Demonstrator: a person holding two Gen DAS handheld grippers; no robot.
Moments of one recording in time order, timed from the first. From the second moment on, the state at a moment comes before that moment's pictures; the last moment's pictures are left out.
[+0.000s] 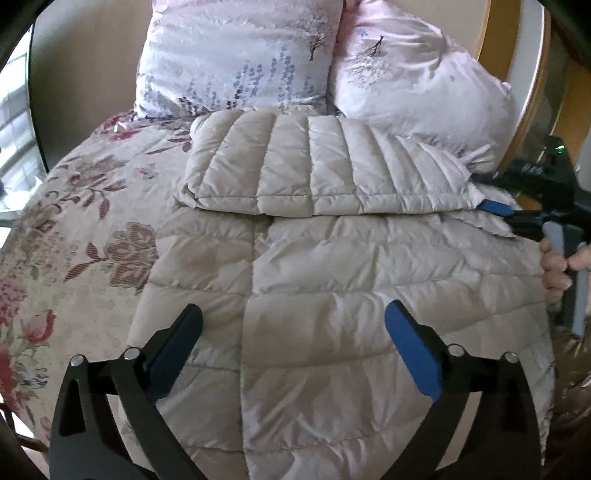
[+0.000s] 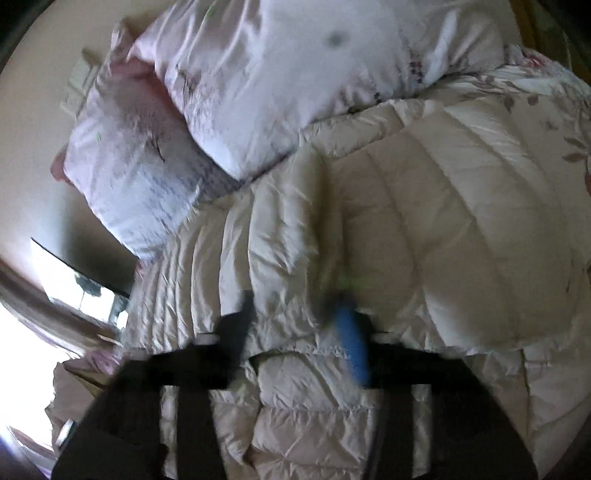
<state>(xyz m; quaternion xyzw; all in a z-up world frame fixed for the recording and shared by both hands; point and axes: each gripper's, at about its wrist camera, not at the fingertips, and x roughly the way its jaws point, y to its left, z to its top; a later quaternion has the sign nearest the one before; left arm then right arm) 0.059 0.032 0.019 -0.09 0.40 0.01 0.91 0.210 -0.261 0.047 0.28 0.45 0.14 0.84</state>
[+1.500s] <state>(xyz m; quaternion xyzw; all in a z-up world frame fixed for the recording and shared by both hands) -0.034 0.130 0.007 -0.24 0.42 -0.08 0.87 0.025 -0.443 0.032 0.26 0.50 0.12 0.82</state>
